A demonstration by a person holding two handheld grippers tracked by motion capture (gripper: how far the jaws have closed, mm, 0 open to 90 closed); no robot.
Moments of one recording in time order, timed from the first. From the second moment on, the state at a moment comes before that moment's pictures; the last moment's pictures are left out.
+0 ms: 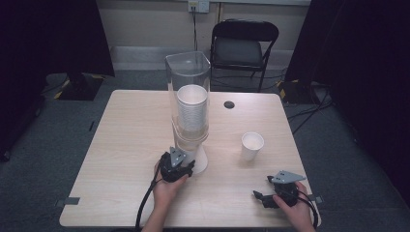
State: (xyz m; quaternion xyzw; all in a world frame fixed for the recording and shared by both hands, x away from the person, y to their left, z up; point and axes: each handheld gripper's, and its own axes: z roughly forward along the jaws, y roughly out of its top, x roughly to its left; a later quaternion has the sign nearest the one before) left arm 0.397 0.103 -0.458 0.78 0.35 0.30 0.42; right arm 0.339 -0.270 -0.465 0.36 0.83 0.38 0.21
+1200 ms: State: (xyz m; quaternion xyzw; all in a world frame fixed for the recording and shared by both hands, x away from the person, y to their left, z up) left arm 0.387 0.176 -0.465 0.76 0.41 0.26 0.44; right arm 0.339 -0.269 -0.464 0.35 0.83 0.38 0.21
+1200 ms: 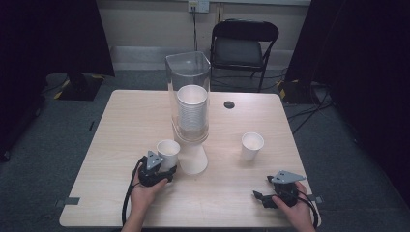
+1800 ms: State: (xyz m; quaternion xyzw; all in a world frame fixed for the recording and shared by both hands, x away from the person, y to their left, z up) left arm 0.401 0.194 -0.464 0.74 0.45 0.26 0.42; right arm 0.338 -0.269 -0.465 0.35 0.83 0.38 0.21
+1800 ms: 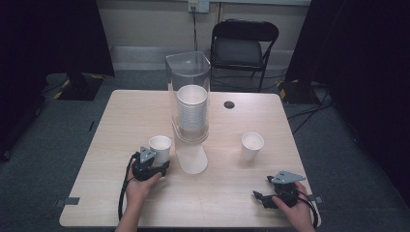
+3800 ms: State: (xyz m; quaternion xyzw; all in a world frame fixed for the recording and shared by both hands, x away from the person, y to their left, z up) left arm 0.362 0.248 -0.469 0.78 0.44 0.24 0.38; right arm 0.338 -0.270 -0.465 0.35 0.83 0.38 0.21
